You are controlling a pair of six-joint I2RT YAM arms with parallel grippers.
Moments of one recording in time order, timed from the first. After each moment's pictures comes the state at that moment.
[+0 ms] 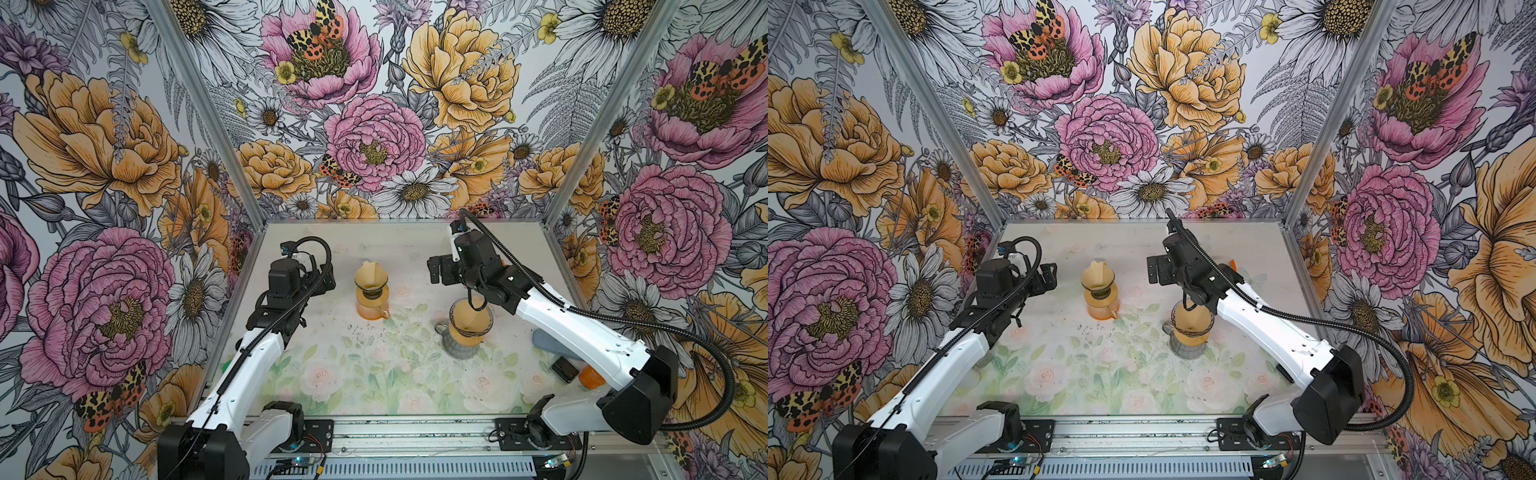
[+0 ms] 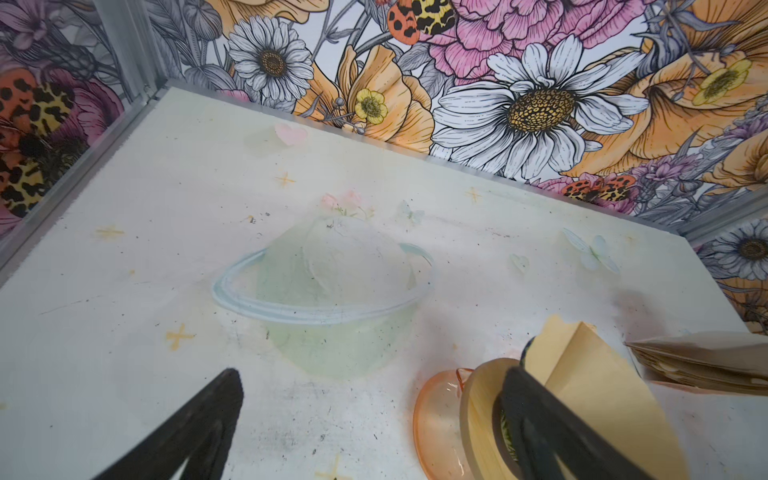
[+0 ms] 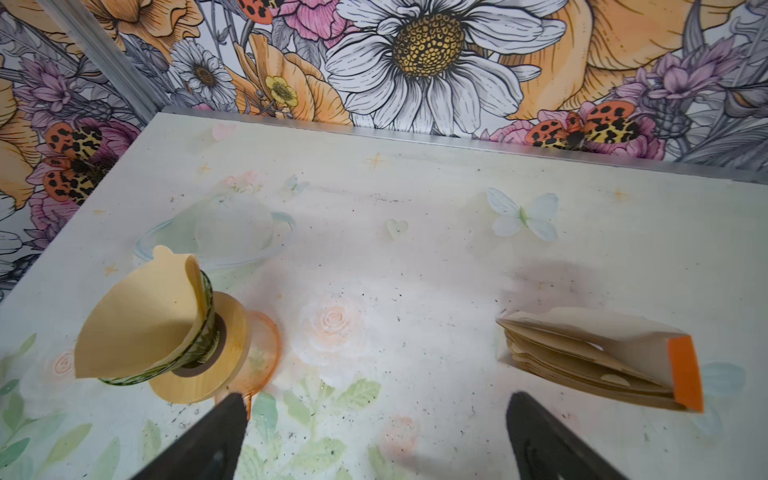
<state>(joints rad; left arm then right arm) -0.11 1.04 0.75 -0.16 -0.03 -0.32 0.63 1.38 1.29 -0.57 0.24 0.31</state>
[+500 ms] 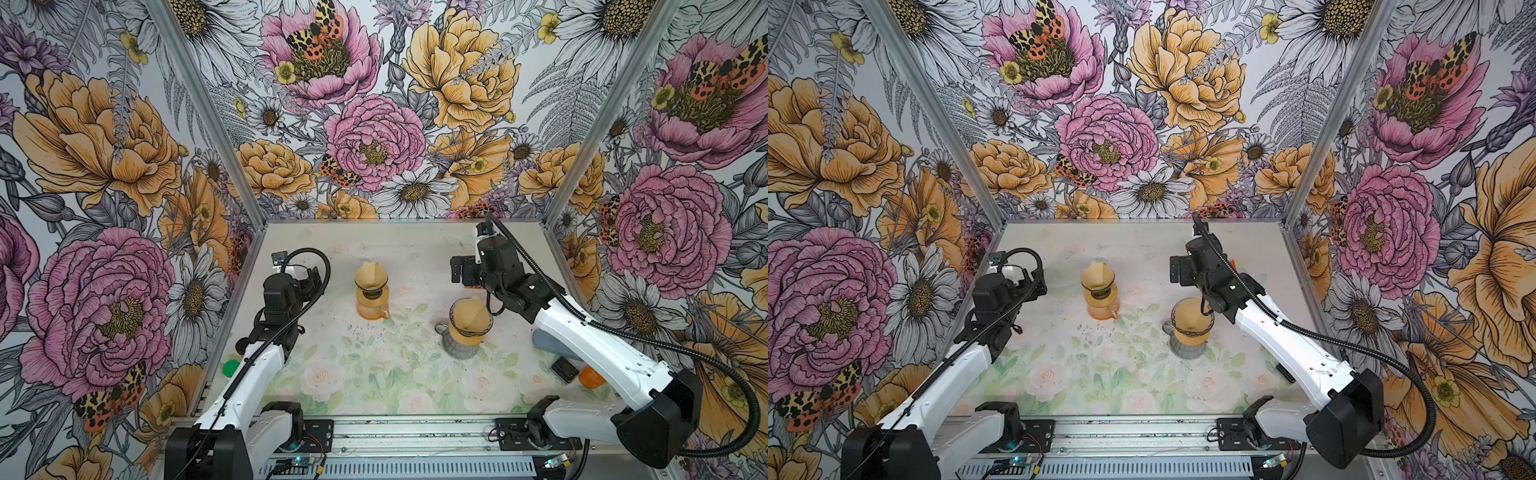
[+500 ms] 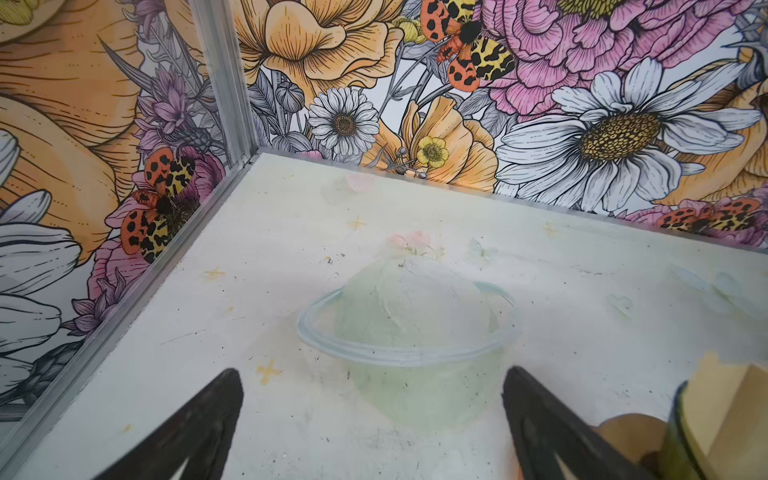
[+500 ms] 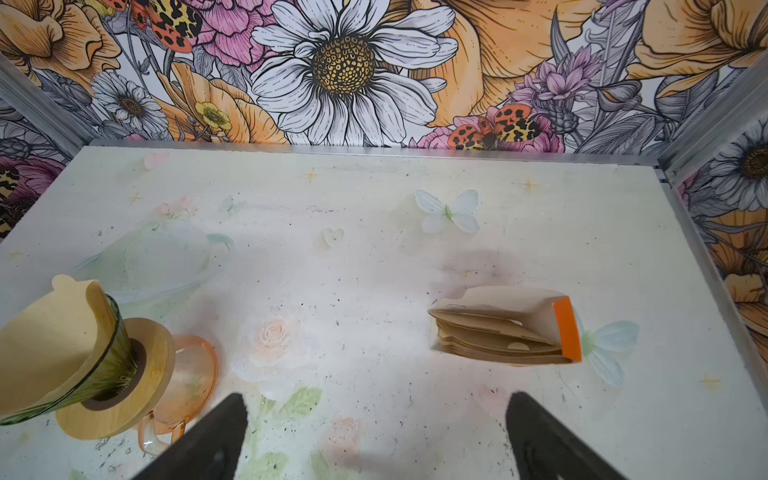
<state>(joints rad) -0.05 1.01 0.56 0.13 -0.15 -0.18 0.54 1.26 1.17 -0.54 0.29 0.30</state>
